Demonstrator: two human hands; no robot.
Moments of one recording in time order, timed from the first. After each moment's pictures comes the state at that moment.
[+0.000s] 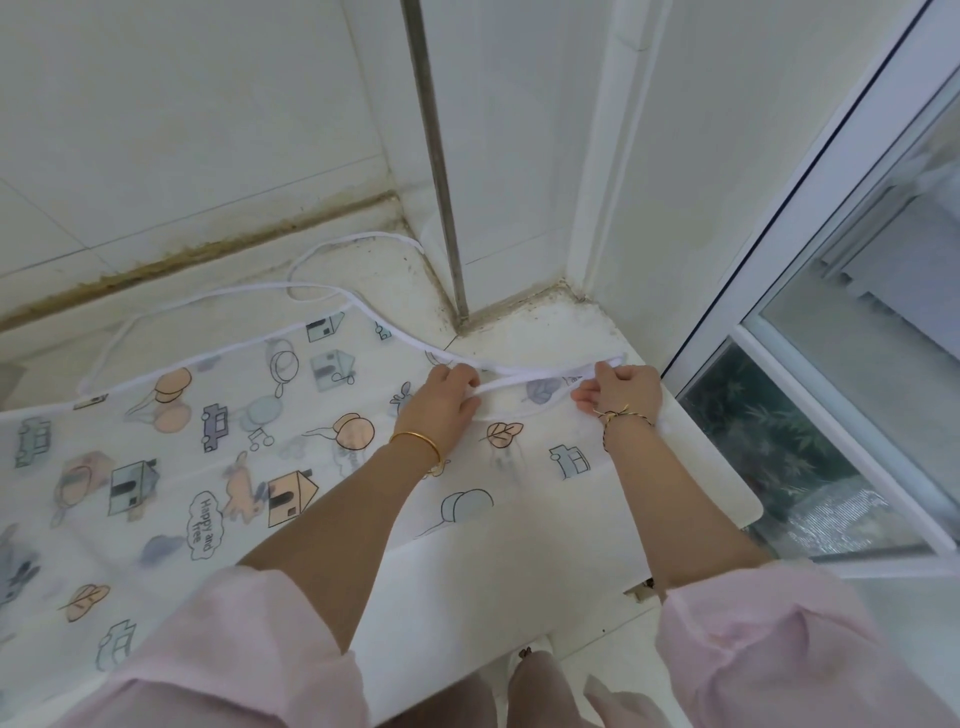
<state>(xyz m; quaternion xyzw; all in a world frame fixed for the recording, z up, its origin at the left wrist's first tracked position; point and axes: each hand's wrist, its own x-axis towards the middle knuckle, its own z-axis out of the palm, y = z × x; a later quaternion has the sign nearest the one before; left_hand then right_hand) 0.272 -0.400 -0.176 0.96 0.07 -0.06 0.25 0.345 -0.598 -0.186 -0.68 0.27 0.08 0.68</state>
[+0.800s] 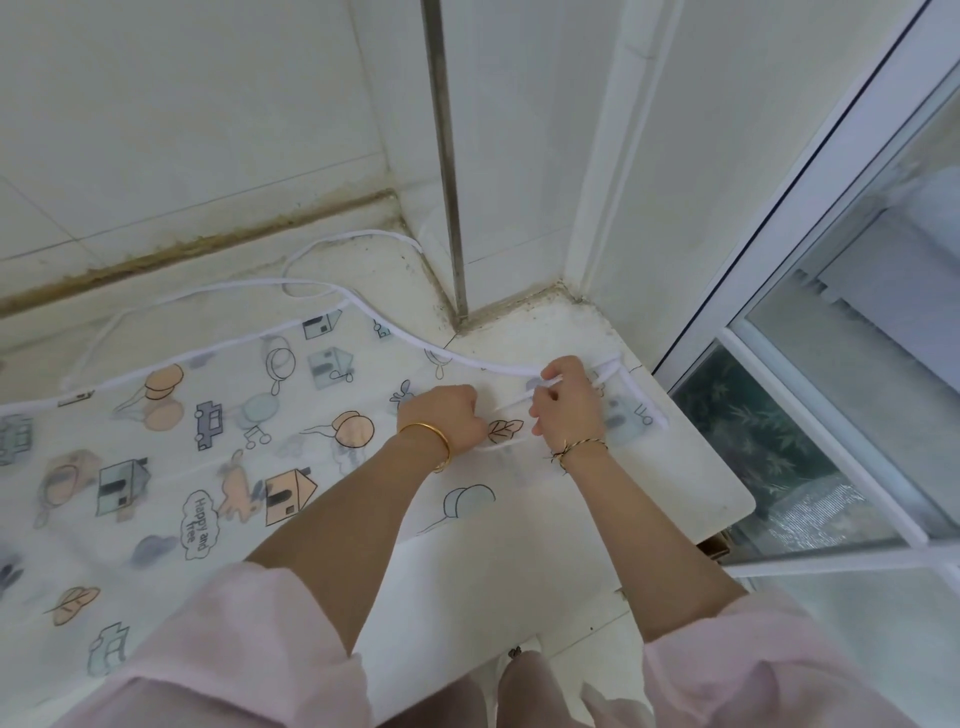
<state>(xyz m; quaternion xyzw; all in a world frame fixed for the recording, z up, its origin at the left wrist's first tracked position) 0.273 -0.409 -0.155 0.96 0.11 -0.20 0.14 0.300 -0.559 -0.173 -0.87 0.03 0.11 0.48</state>
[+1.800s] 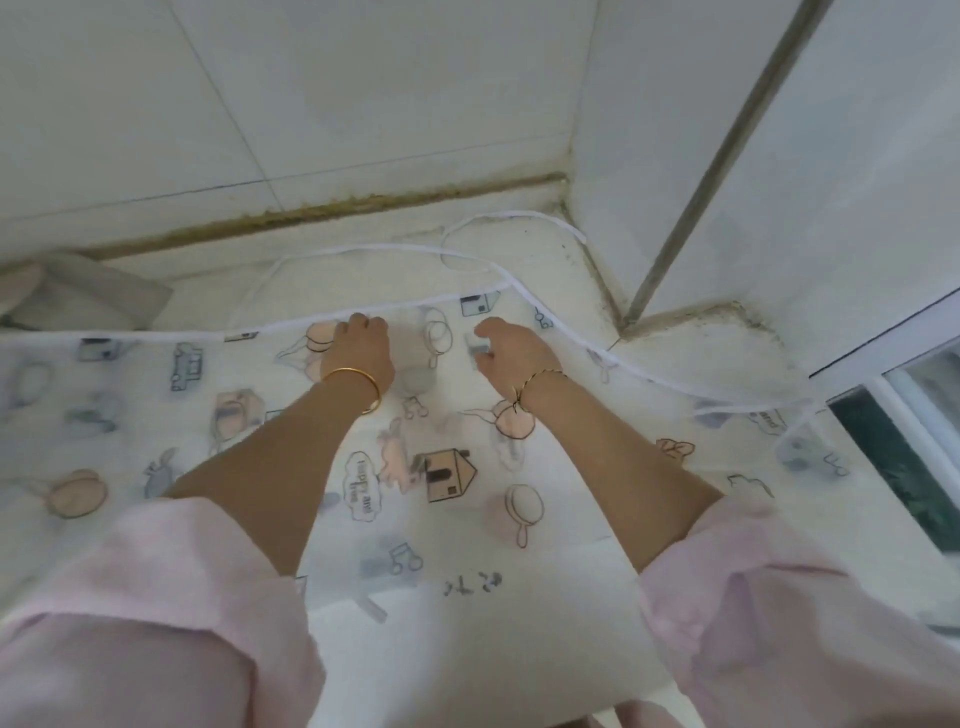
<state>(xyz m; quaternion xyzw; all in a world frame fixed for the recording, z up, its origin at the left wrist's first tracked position) 0.222 -0.154 -0.152 0.95 0.27 -0.10 0.08 0.294 -0.328 -0.132 -0.91 -0.27 0.23 0.22</state>
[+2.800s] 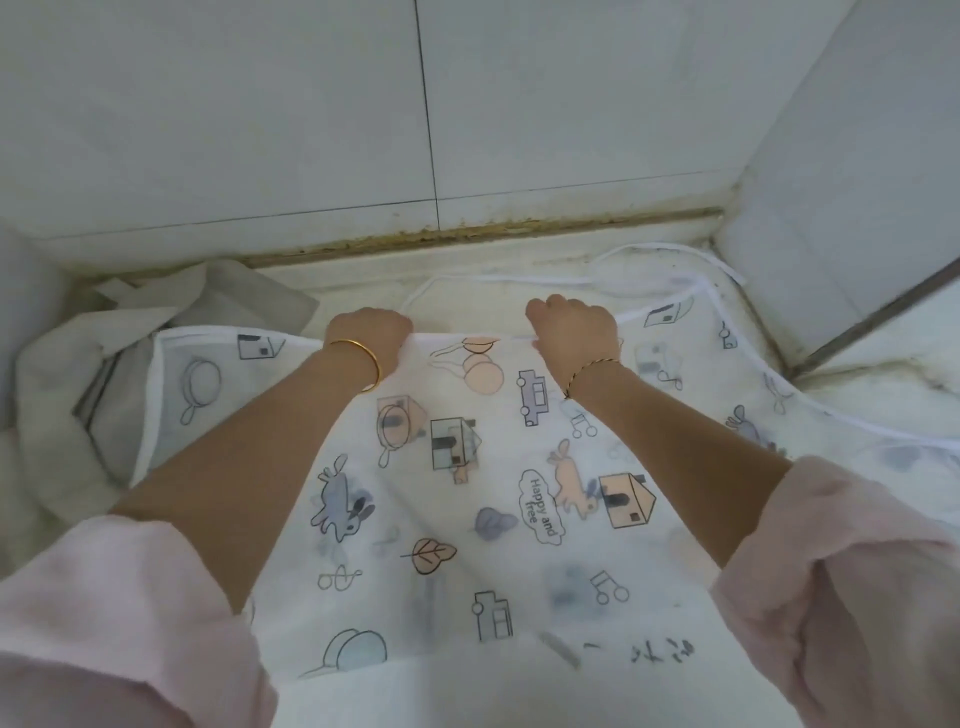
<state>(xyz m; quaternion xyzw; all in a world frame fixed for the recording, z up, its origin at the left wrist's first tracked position) 0.182 0.037 -0.128 0.97 0.15 -0.19 -0.06 0.286 -0.169 -0.130 -0.92 -0.38 -0.01 -0.07</state>
